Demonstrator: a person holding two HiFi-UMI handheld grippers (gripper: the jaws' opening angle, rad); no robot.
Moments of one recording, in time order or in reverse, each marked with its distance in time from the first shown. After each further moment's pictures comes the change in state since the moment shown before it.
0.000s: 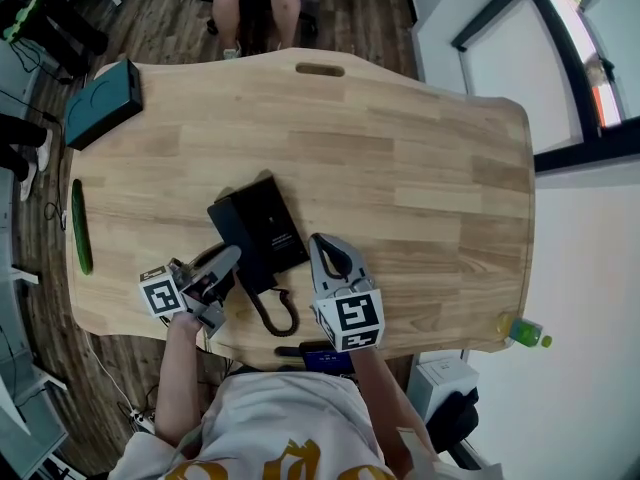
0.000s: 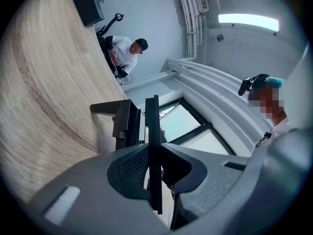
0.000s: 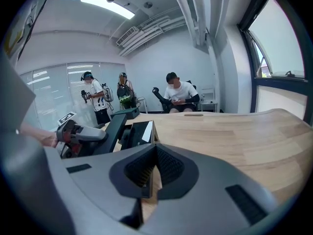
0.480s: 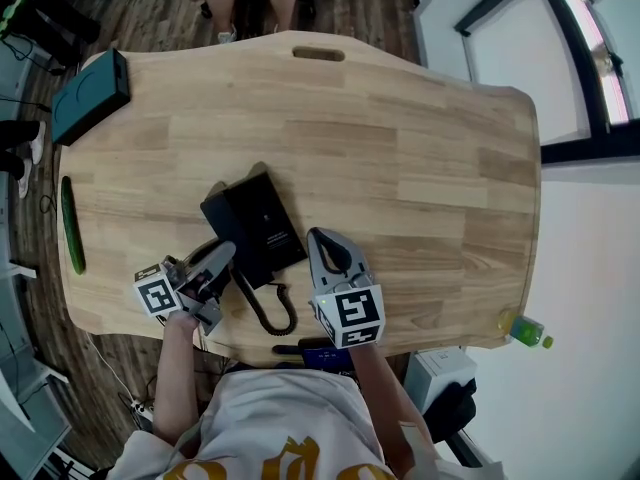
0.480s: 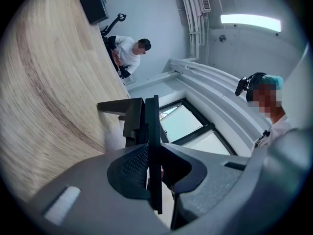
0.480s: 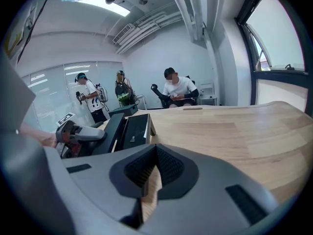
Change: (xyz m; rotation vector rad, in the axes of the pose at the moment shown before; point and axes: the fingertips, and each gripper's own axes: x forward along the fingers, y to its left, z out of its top) left arm 0.003 0.018 -0.002 -0.011 -0.001 0.018; right arm 0.013 -0.010 -0.016 0.034 0.039 0.006
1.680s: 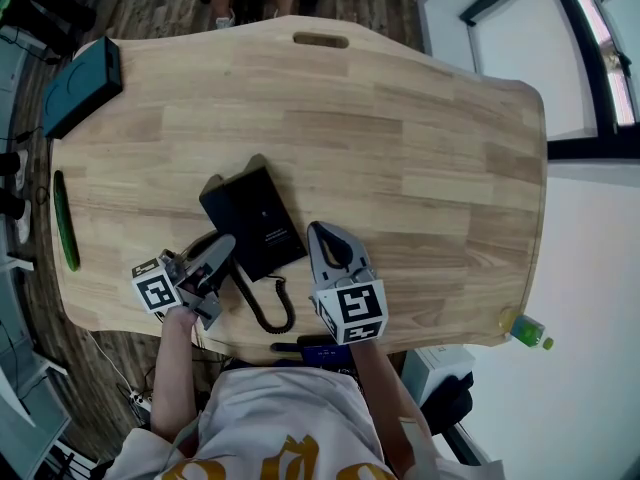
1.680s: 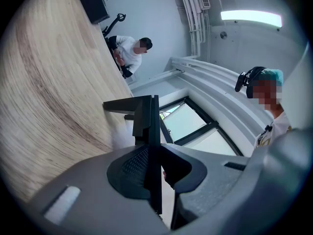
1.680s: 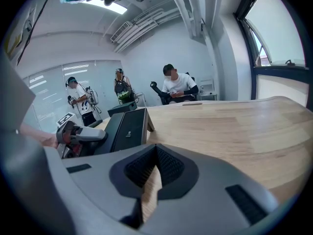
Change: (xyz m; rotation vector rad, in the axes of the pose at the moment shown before) left arm 0.004 0.016 -0.003 0.014 0.007 0.036; right arm 0.009 -0.005 -0.012 0.019 0.028 0.008
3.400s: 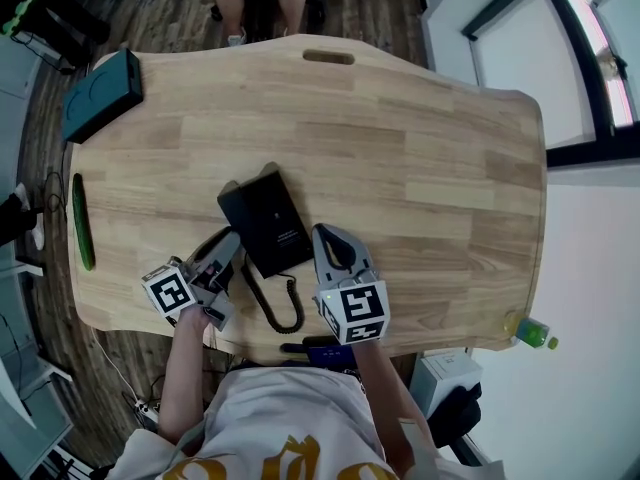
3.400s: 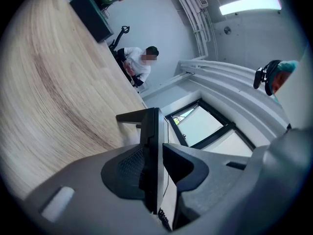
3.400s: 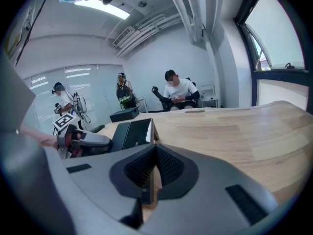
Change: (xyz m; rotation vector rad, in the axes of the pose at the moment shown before) left arm -0.015 0.004 0.015 0.022 -0.080 0.192; right arm -0.006 0.014 0.021 -0.008 -0.058 0.005
